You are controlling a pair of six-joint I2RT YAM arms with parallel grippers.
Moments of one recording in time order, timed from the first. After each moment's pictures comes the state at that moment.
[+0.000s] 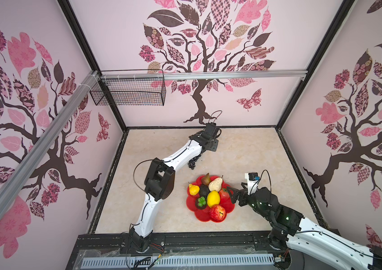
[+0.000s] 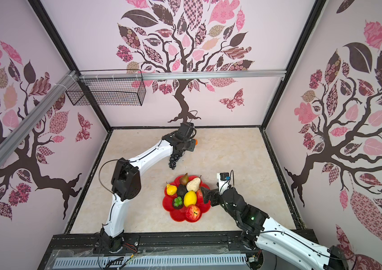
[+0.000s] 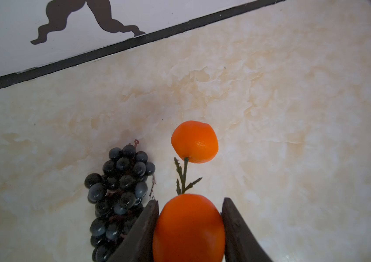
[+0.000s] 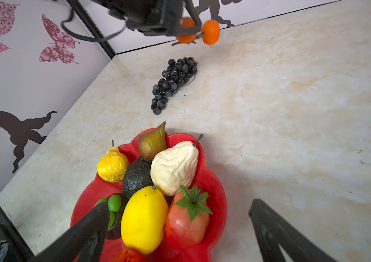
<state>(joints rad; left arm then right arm) -0.64 2.12 1.91 -0.56 -0.13 -0.26 0.86 0.56 0.33 -0.17 0.30 0.56</state>
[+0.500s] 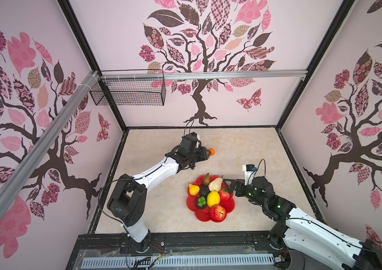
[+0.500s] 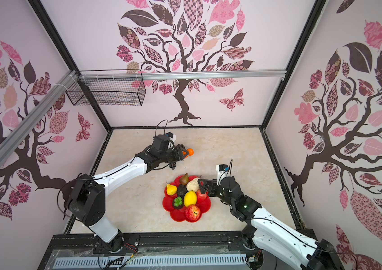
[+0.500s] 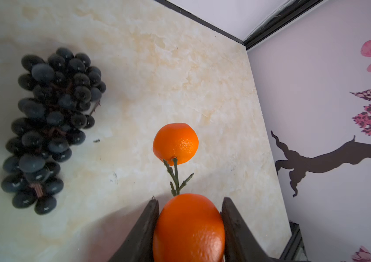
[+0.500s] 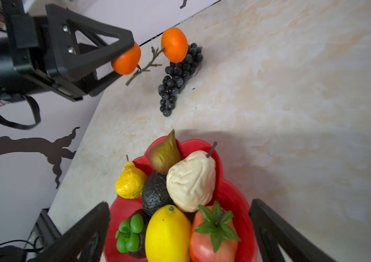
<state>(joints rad) -0.59 1.65 1.18 -0.13 0.26 -0.77 0.68 0.81 0.39 0.01 0.00 0.73</state>
